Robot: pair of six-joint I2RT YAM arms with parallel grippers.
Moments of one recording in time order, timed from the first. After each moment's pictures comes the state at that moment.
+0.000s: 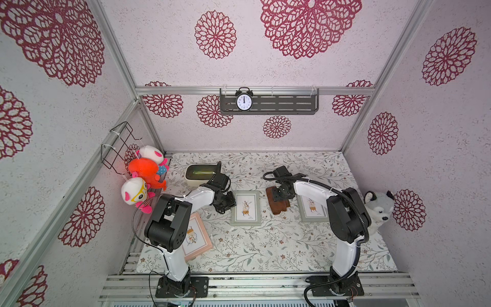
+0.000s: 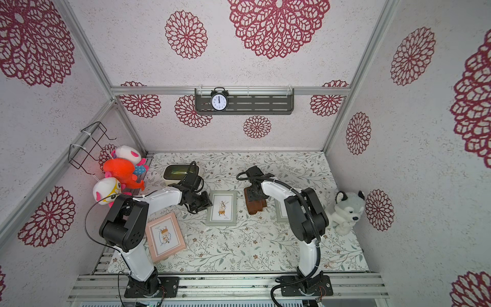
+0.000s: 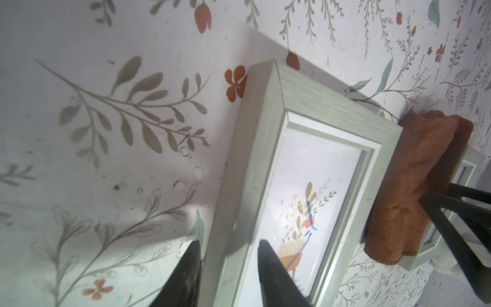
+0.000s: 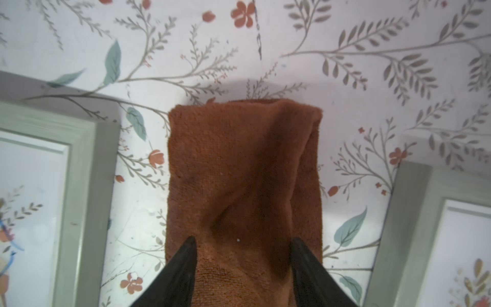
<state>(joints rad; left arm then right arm) -0.38 1.83 1.09 -0.44 0.25 -0.71 0.52 1.92 1.38 -0.63 0.10 0.27</state>
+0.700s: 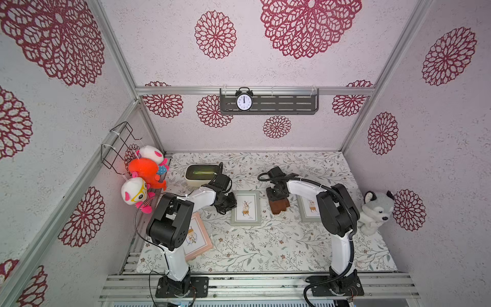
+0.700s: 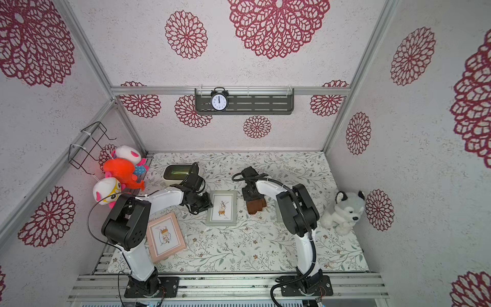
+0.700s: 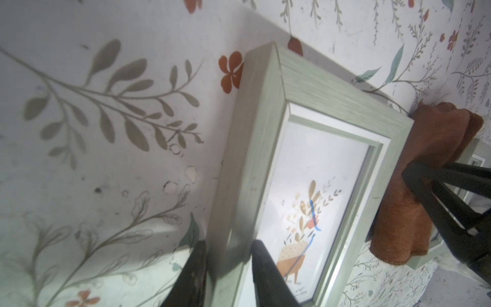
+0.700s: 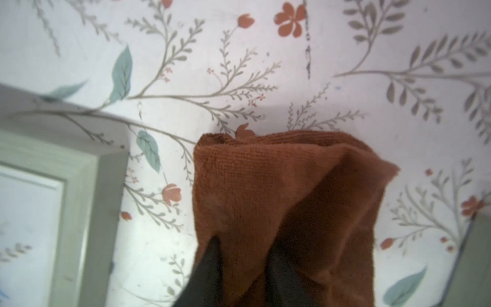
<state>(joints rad) -0.39 1.85 1.09 -0.44 0.24 -0.72 0.54 2.05 1.45 -0.60 0.08 0.26</state>
